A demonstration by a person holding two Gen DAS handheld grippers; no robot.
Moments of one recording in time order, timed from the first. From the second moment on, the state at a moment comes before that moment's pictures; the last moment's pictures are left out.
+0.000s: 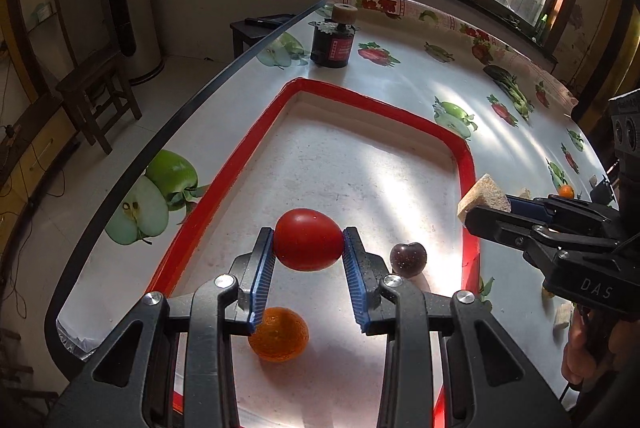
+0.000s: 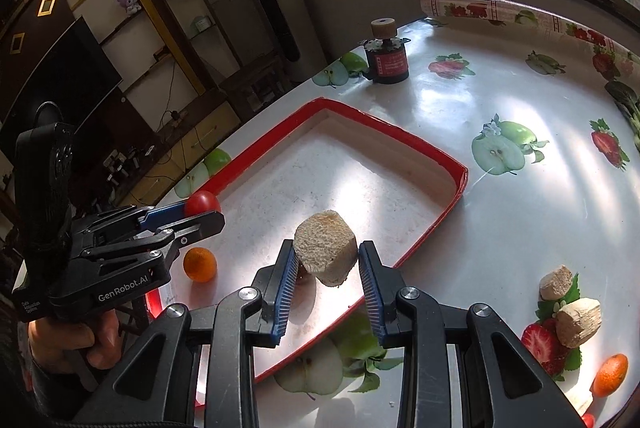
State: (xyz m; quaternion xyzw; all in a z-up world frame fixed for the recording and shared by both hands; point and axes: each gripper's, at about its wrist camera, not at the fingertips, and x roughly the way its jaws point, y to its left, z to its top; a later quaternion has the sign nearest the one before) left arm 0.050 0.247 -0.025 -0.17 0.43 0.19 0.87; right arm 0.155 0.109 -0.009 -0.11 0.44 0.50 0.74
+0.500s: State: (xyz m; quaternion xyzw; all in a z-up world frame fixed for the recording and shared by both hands) left arm 0.061 0.259 -0.058 -0.17 0.47 0.20 0.84; right arm 0.171 0.157 -0.056 -0.16 0.47 0.48 0.72
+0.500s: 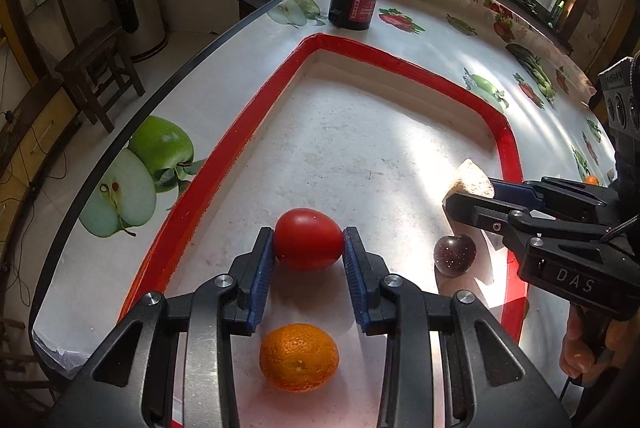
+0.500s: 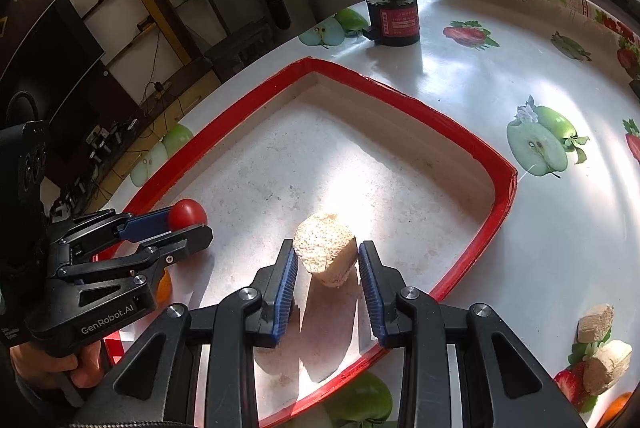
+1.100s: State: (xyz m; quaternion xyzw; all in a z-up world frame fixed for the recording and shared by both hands) left arm 0.041 0.227 -0.018 -0.15 0.42 0.22 0.86; right arm 0.154 0.090 -0.016 -0.11 0.45 0.49 0.74
